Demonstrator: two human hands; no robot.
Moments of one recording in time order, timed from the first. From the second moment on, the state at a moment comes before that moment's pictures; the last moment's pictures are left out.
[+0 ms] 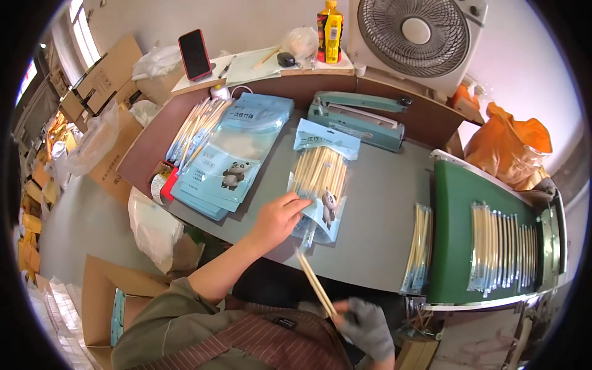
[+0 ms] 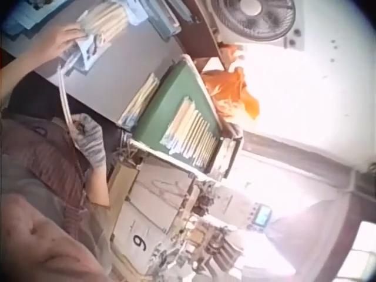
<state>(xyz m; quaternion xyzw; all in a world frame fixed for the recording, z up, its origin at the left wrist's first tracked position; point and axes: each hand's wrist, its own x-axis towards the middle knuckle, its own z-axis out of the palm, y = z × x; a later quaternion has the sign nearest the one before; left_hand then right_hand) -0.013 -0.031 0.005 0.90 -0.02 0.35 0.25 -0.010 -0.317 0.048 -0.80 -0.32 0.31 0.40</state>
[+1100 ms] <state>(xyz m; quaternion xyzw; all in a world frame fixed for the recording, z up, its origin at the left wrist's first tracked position) -0.019 0.018 0.228 0.88 0.05 0.06 0.48 0.088 -0.226 0.226 -0.84 -0.34 0.06 0.41</state>
